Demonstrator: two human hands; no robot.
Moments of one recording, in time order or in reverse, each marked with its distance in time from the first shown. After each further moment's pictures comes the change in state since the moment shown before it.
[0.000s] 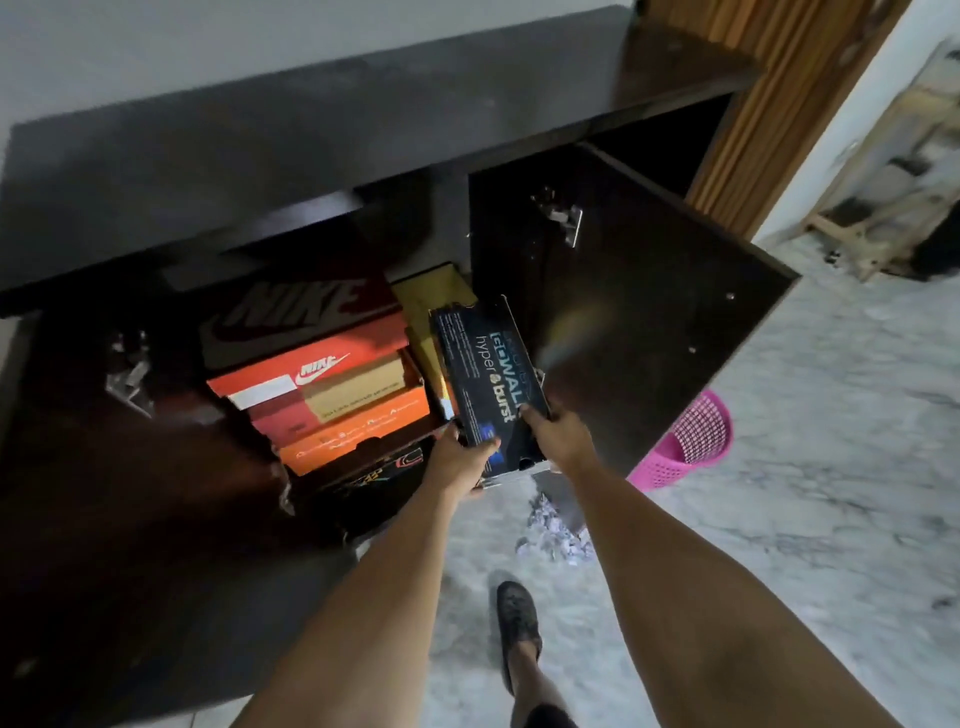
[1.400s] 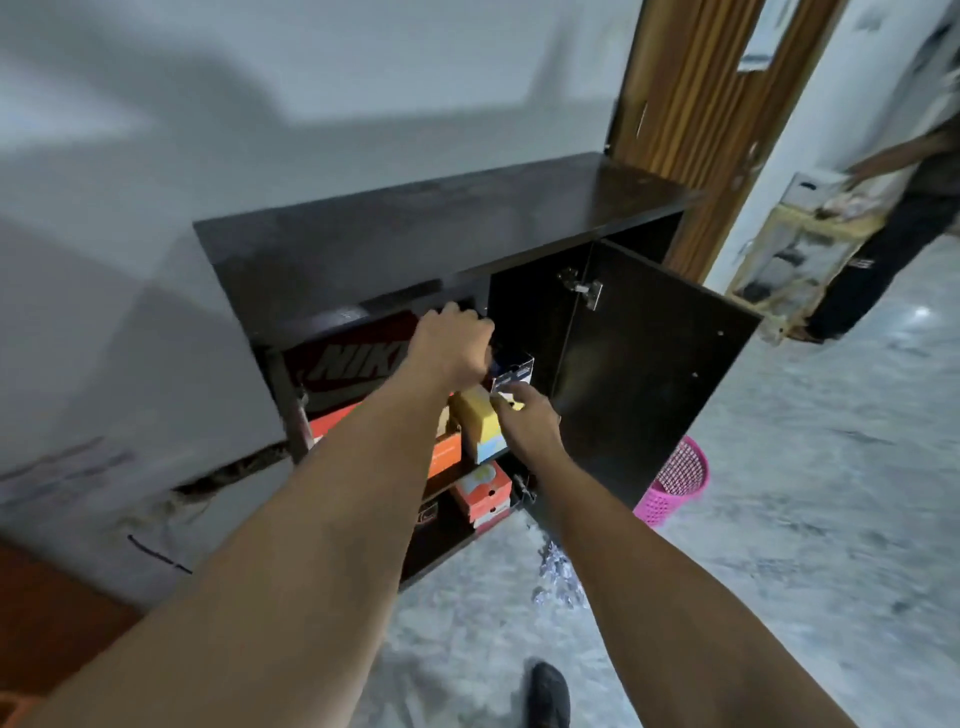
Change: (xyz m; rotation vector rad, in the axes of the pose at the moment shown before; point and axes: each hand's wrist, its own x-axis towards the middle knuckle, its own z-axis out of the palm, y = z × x) left_hand -0.087 0.162 -0.191 1.447 0.390 1.161; right_hand -0.154 -0.159 0.111 -0.007 0.219 -0.258
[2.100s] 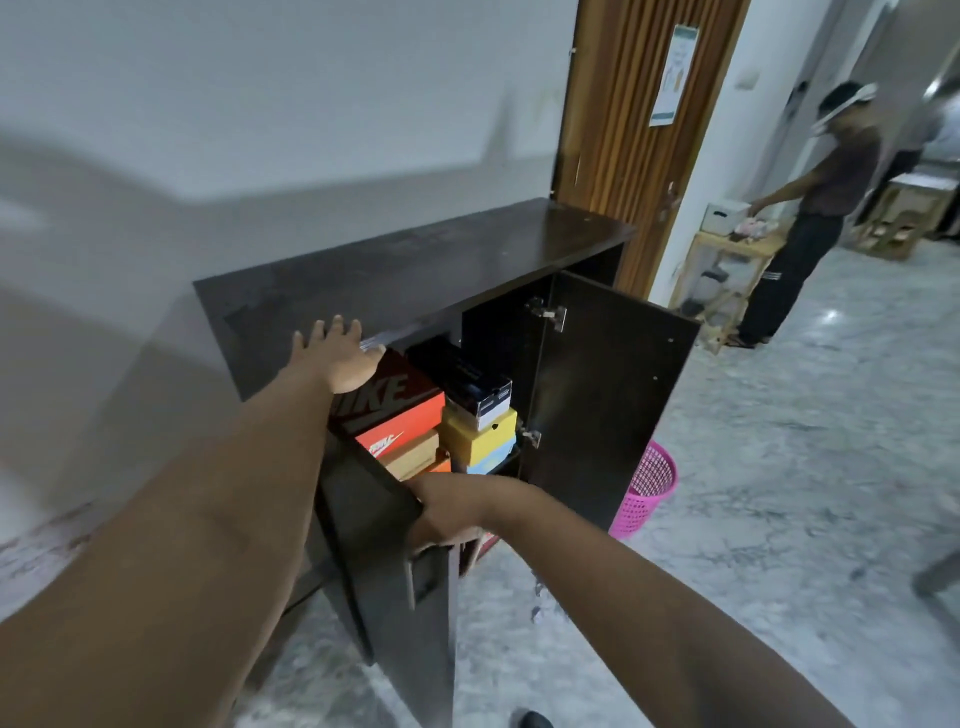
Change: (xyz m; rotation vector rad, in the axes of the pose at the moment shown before) left_hand -0.050 -0.141 -0.031 -0.189 -0.299 -0.331; right_hand -0.152 -0.120 0.020 -0.466 -0.786 -0.078
